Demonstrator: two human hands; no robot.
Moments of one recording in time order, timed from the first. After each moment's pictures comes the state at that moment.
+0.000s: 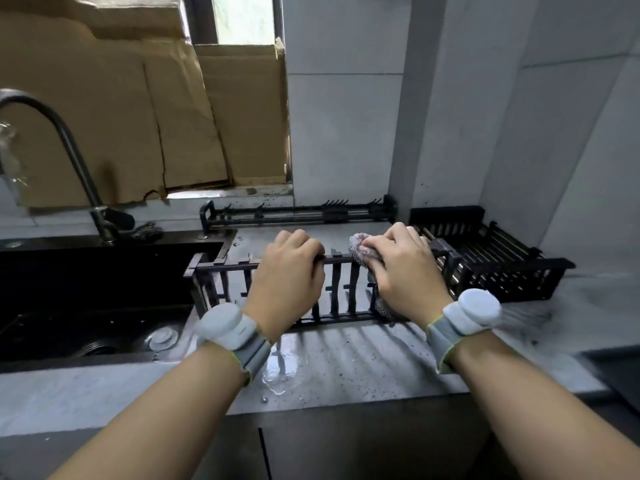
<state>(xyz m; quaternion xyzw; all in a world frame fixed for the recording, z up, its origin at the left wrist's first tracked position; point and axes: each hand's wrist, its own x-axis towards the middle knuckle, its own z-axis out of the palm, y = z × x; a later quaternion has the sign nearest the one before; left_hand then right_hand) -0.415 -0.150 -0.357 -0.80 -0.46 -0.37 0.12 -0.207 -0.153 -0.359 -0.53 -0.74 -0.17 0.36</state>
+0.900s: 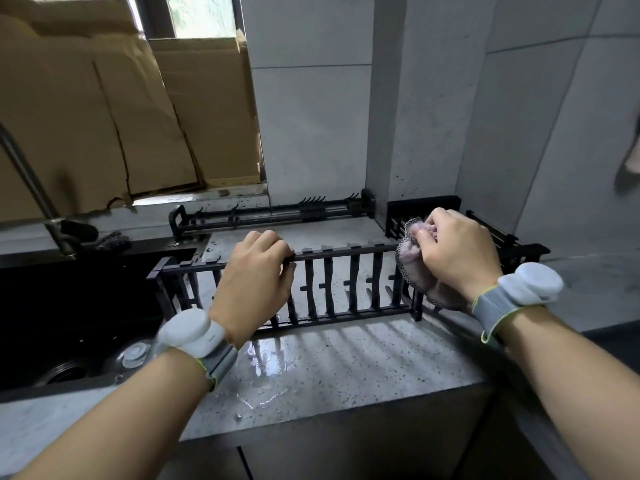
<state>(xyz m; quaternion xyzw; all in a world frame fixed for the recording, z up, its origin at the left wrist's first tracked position) -0.414 -0.131 -0.360 -0.81 -0.42 -0.38 0.16 -0.113 -0.150 -0.341 -0.68 -0.63 -0.16 0.33</state>
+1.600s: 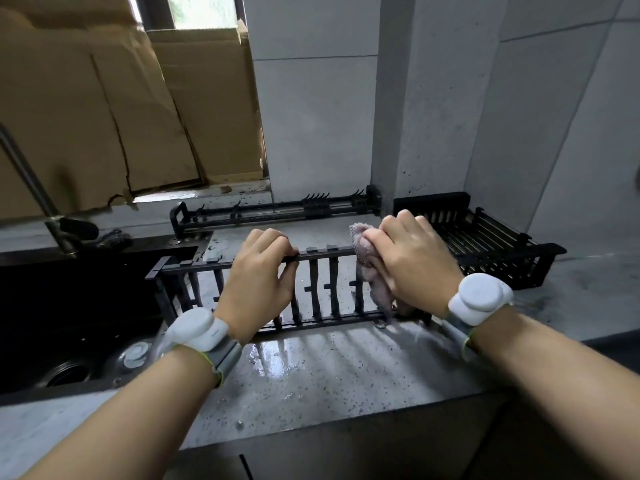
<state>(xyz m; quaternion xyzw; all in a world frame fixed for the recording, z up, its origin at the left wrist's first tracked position) -0.415 -0.116 -0.369 -0.81 -0.38 -0.43 0.12 -0.156 -0.137 -0.359 -0.47 -0.77 -0.36 0.23</state>
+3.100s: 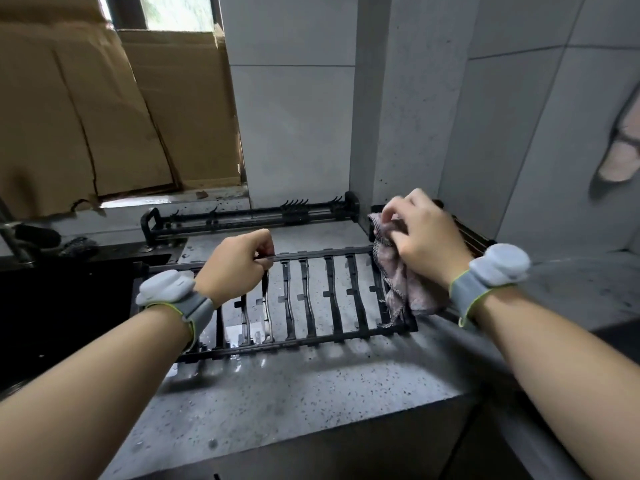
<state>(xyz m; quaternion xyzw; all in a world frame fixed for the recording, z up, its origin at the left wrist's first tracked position) -0.415 -0.073 -0.344 -0.81 -0.50 -0.29 -0.07 -0.116 -0.128 -0.320 -0.60 -0.71 -0.13 0.35</state>
